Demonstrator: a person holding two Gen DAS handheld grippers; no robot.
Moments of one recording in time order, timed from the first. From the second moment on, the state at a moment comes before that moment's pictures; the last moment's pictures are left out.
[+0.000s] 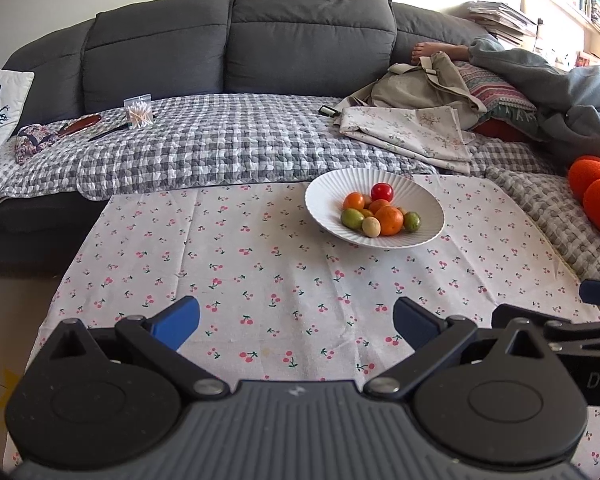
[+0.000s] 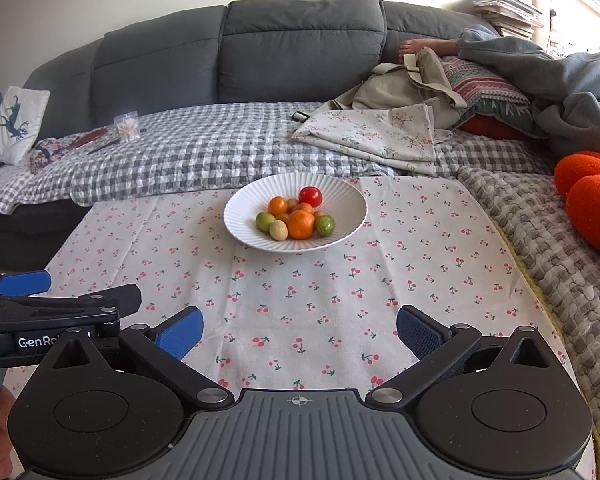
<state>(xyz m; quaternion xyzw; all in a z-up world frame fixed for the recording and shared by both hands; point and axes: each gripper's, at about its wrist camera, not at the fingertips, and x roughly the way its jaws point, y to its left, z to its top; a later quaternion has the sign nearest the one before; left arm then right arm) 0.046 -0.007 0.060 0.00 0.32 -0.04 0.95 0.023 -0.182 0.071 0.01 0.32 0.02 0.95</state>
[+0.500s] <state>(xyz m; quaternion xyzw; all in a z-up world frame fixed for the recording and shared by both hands) 0.048 -0.008 0.058 0.01 0.32 -0.04 0.95 0.024 -0.183 0.069 0.01 0.32 0.01 0.95</state>
